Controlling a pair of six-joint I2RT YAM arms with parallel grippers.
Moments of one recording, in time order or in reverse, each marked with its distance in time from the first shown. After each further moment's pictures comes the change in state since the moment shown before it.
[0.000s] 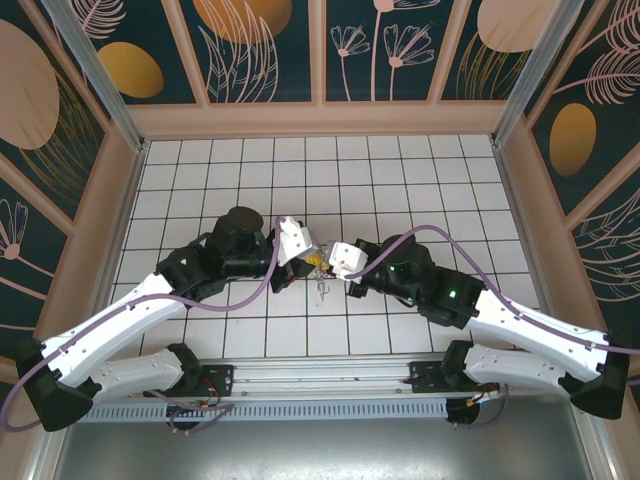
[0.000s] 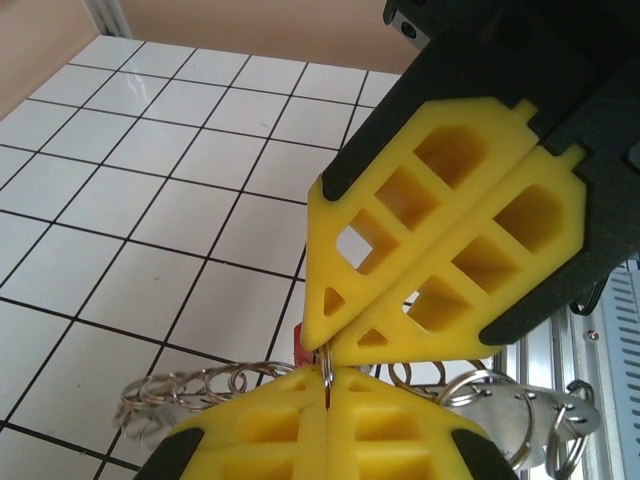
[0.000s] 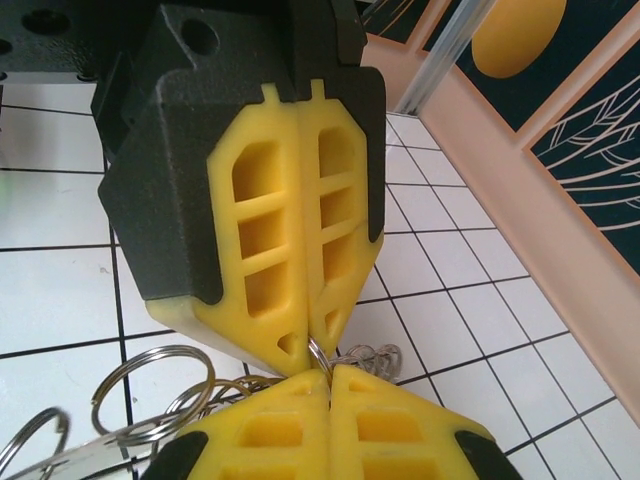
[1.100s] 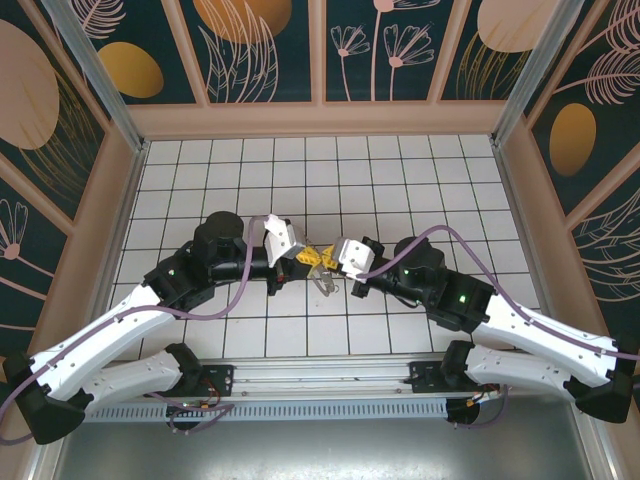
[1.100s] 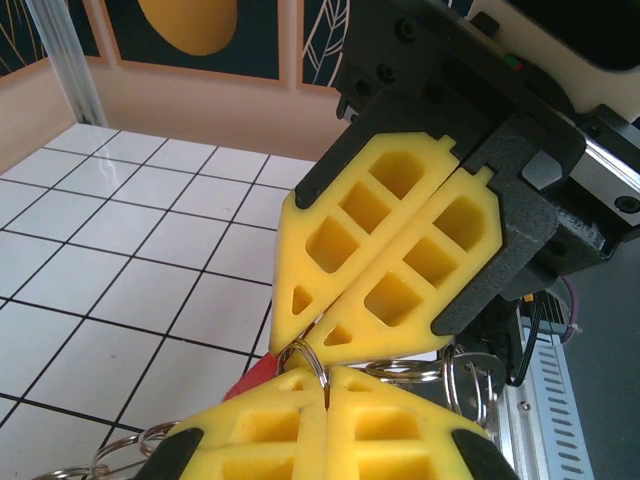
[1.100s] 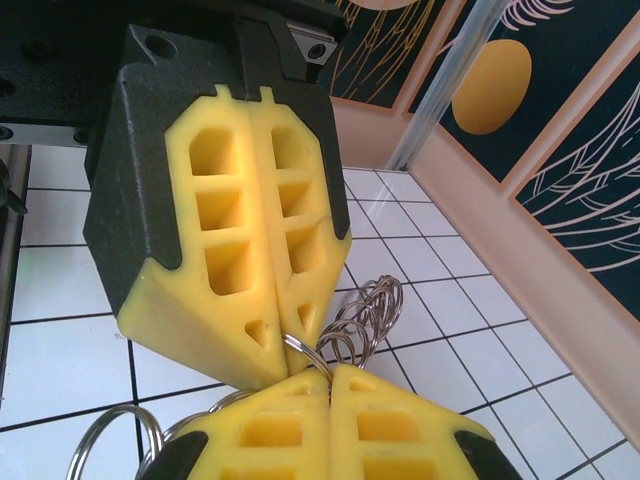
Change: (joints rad) left arm 0.012 -0.092 -0.073 0.167 0.129 -0.119; right arm 0.012 -0.051 -0.007 0.068 -0.021 0.053
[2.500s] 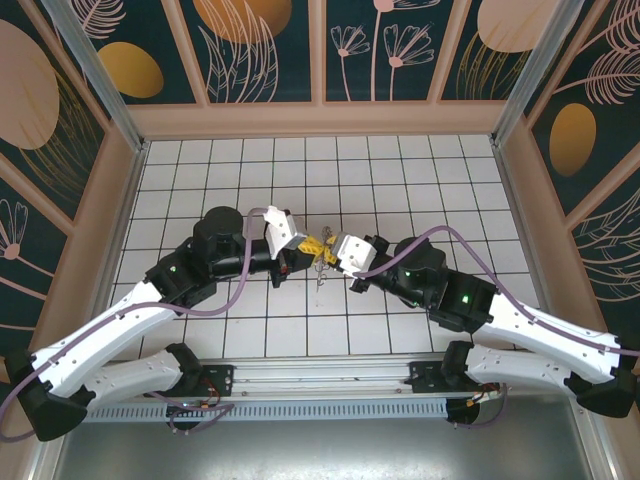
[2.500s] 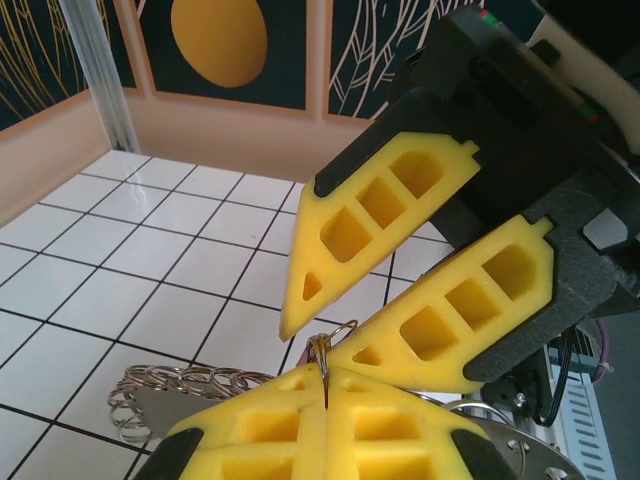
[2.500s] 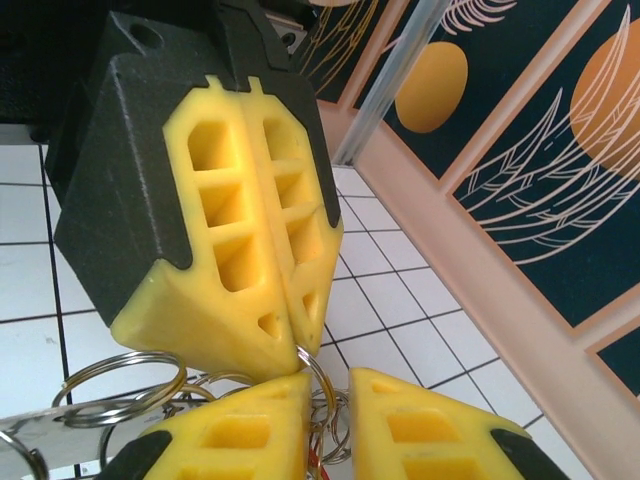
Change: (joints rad) left arm -0.002 0.021 0.033 0.054 -0.042 -0.027; right arm 0.040 0.014 0.050 -0.018 0.149 -0.043
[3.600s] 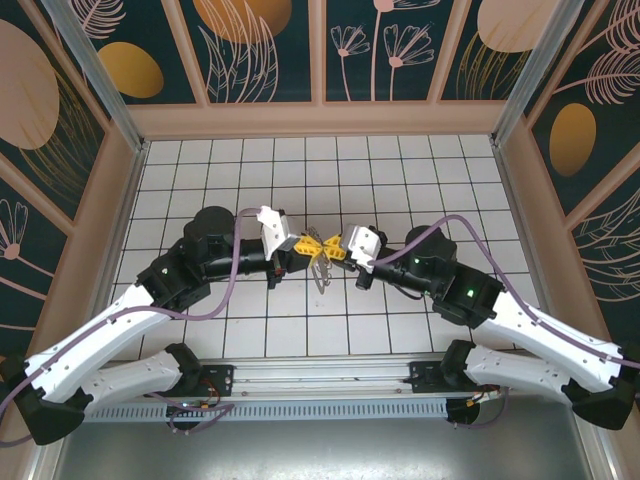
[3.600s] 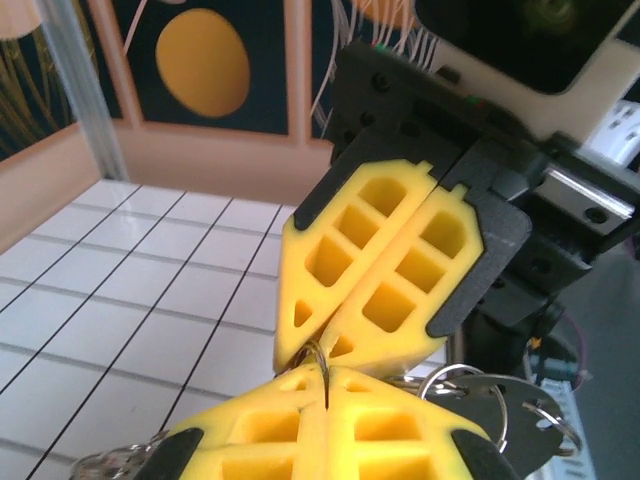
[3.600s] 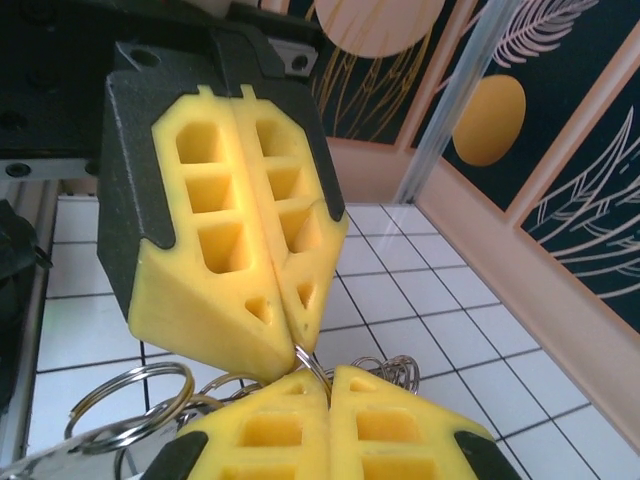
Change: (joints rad) left arm 0.000 -0.015 0.037 -0.036 0.012 0.022; right arm -0.112 -0.011 0.015 0.011 -0.254 0.092
